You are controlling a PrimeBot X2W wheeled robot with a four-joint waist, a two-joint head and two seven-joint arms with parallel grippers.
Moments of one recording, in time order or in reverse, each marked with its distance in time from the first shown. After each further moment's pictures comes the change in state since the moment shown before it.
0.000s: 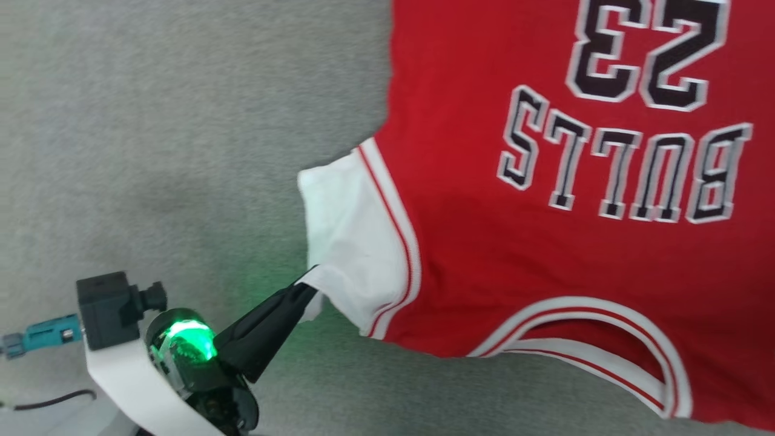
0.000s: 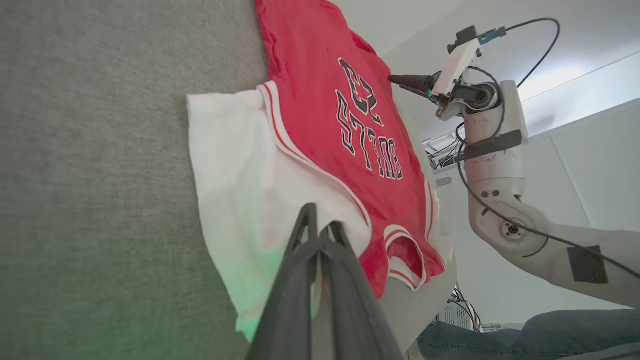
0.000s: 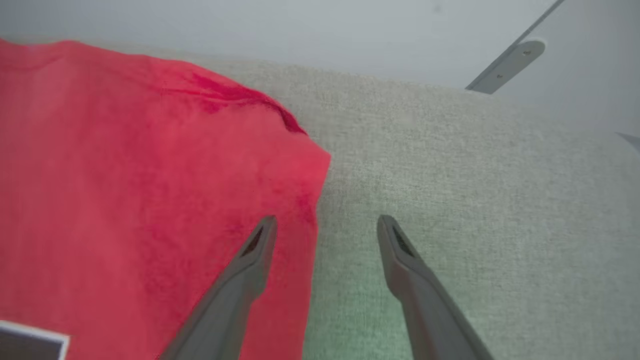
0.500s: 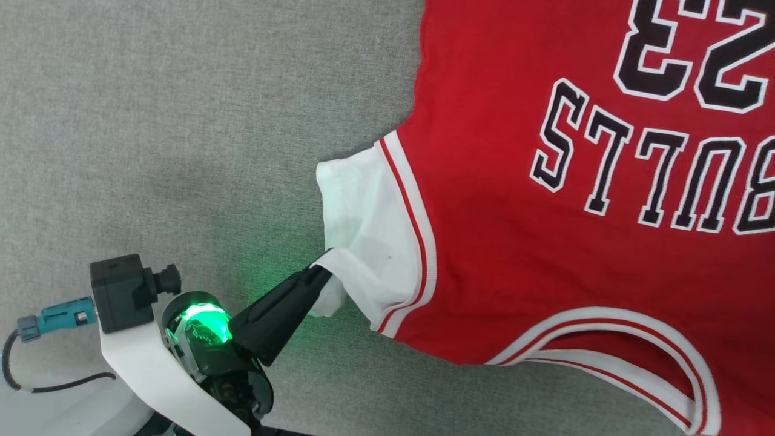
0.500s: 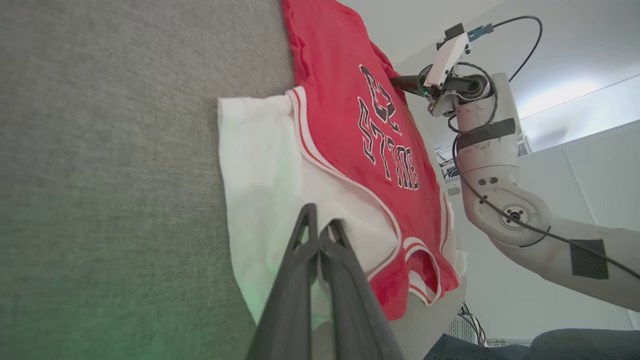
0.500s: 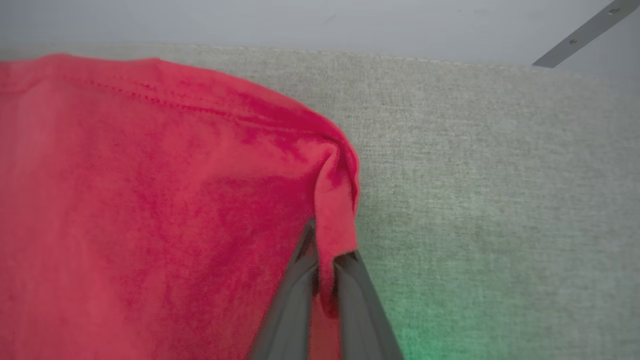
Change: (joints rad) left arm -0.073 -0.051 -0.033 0.025 -0.010 0.000 0.000; right arm -0.154 0.054 -0.075 0.165 -0.074 0.000 0.055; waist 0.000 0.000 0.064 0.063
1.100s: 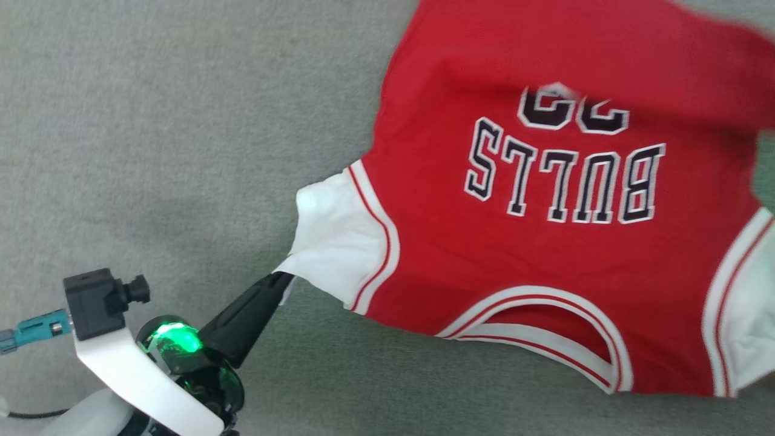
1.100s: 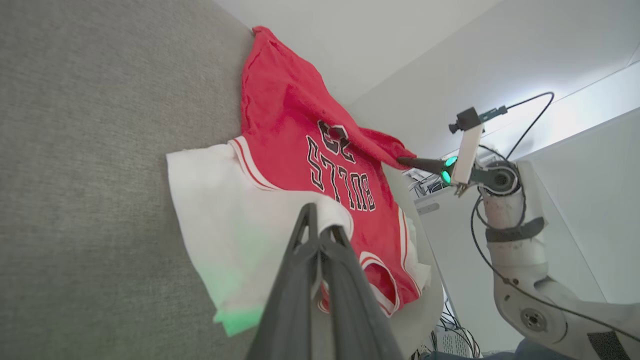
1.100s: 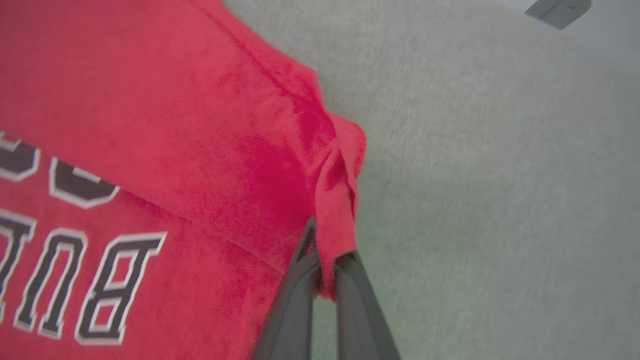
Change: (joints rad) left arm 0.097 0.016 0.077 0.056 -0.064 0.000 0.000; right arm 0.563 -0.202 0.185 -0.413 0.398 0.000 0.097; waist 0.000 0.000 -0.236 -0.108
